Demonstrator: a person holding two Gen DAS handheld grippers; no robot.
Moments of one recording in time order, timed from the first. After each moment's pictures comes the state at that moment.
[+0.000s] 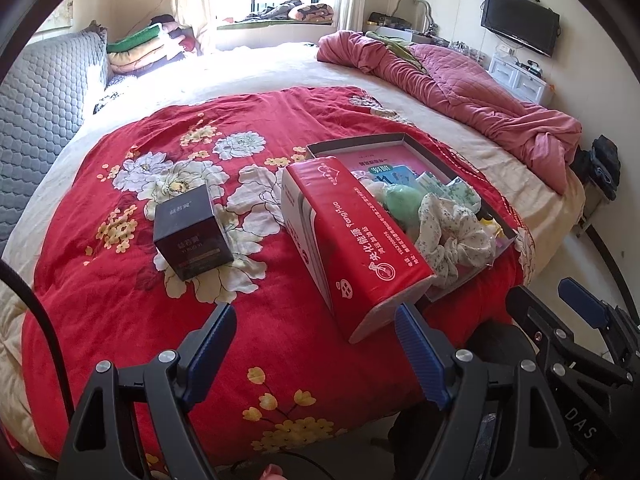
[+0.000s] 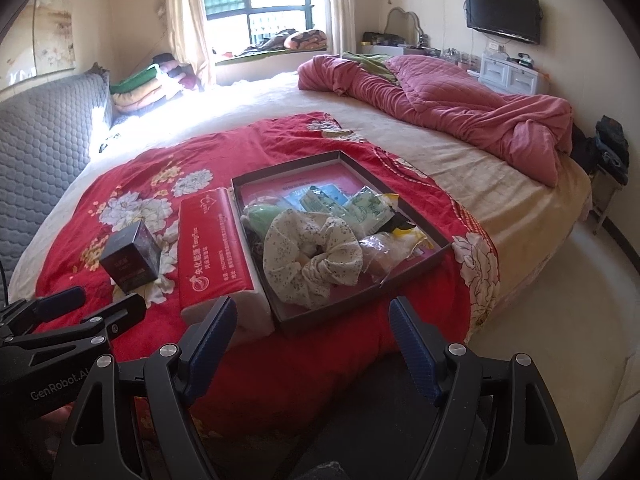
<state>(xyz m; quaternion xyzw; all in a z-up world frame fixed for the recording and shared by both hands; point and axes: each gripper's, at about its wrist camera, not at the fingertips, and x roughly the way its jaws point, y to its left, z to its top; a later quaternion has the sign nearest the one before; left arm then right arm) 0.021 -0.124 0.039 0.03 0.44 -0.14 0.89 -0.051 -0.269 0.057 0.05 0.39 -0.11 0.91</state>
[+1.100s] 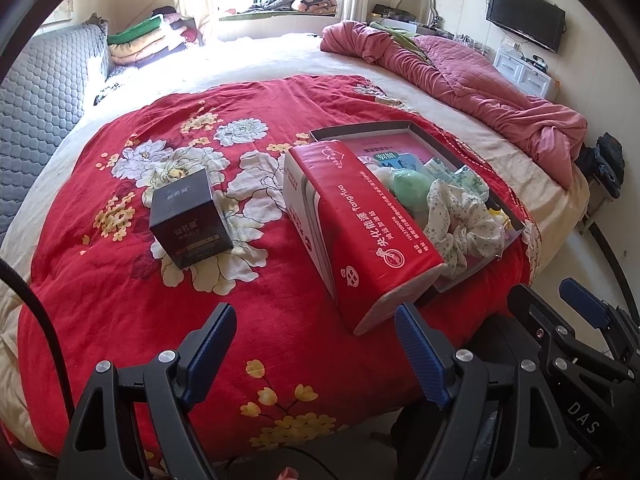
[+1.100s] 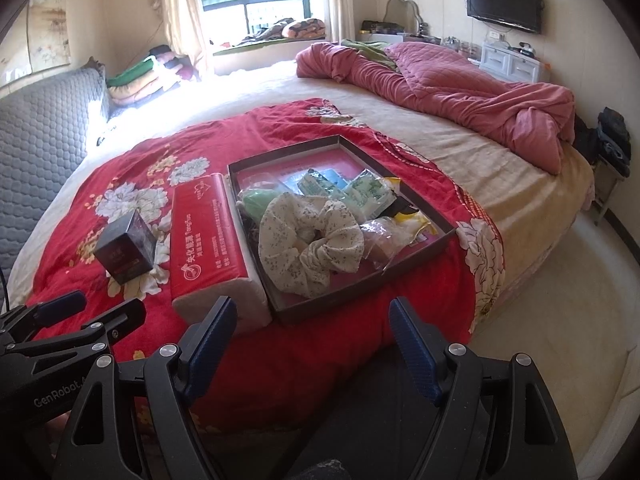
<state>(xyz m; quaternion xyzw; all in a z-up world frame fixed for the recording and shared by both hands) 0.024 -0.124 0.026 0.03 0.46 -0.13 0.88 -0.048 -0.273 0.043 0.05 0.41 -0.12 0.90</state>
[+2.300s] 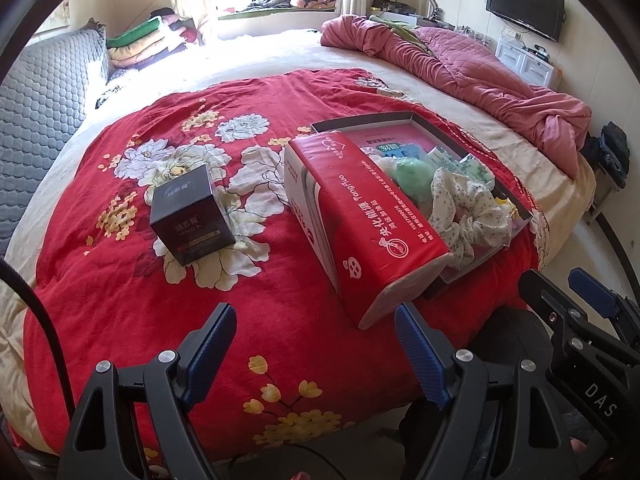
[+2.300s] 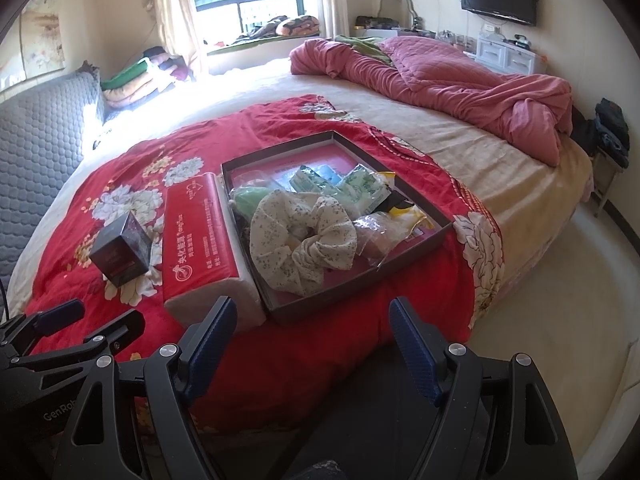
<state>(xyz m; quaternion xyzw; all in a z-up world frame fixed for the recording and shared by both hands) 0.023 -0.129 0.020 0.05 0.46 -0.12 0.88 -0.046 -0.282 0.041 0.07 0.41 -0.12 0.90</state>
